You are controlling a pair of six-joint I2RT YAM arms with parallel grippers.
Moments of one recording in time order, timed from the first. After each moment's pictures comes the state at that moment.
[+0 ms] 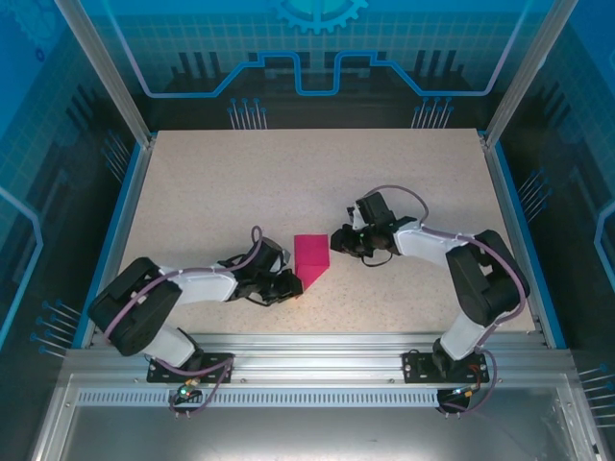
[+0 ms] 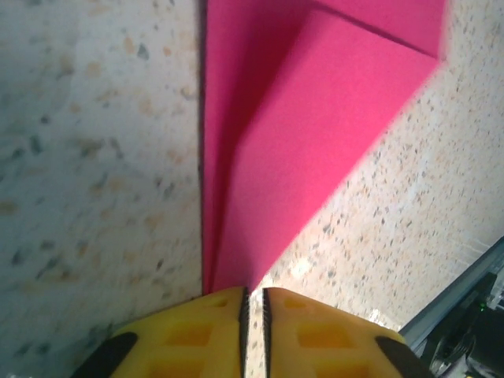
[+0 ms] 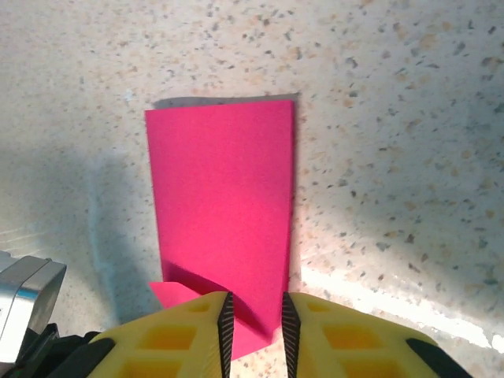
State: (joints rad) left arm -0.64 1.48 0.53 -0.03 0.42 -0.96; right arm 0.49 1.67 0.91 -0.22 -0.42 0.69
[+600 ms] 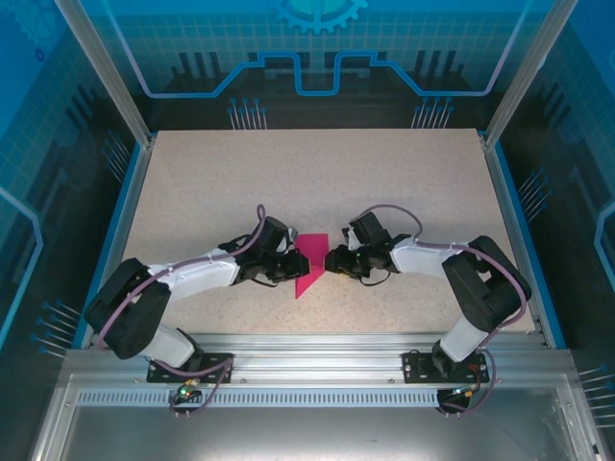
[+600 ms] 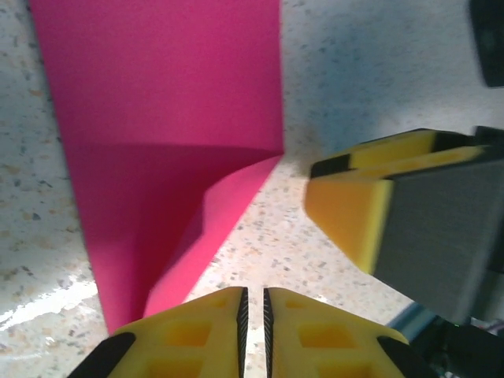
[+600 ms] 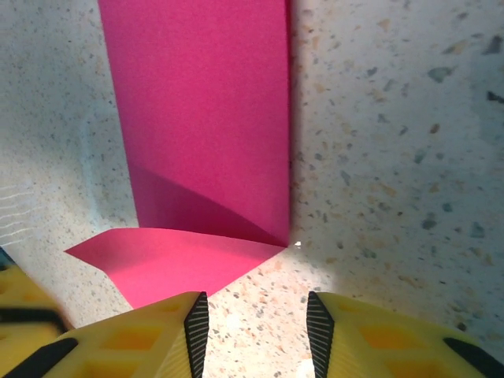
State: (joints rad) left arm -0.63 1.50 0.73 -0.16 0.36 -0.85; right arm 0.58 1.65 0.76 -0.13 -0.44 0.77
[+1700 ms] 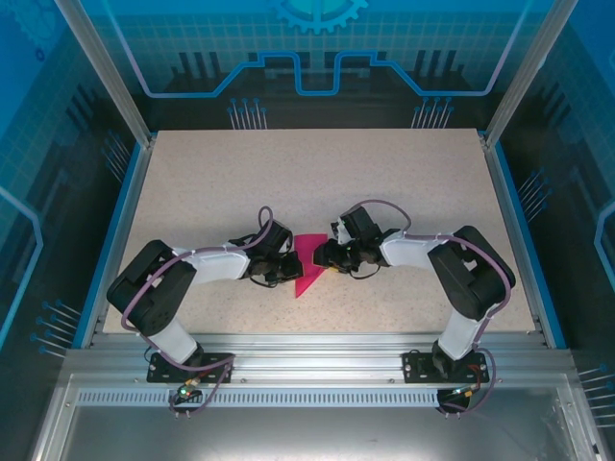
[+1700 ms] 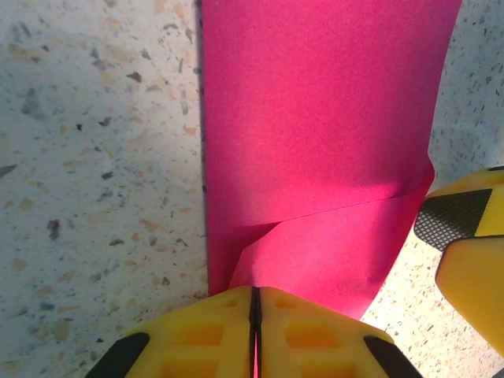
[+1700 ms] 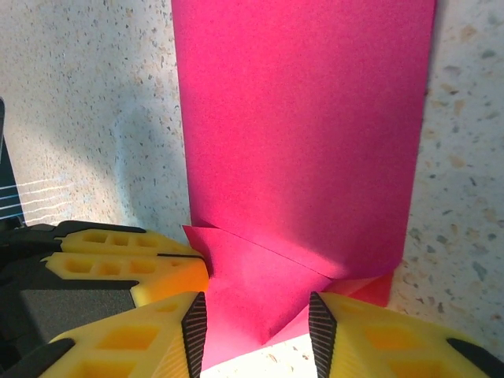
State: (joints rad) left arm -0.59 1.64 0.75 -0.17 0.29 -0.84; right arm 0.60 1.75 0.85 -0.07 -0.51 0.79
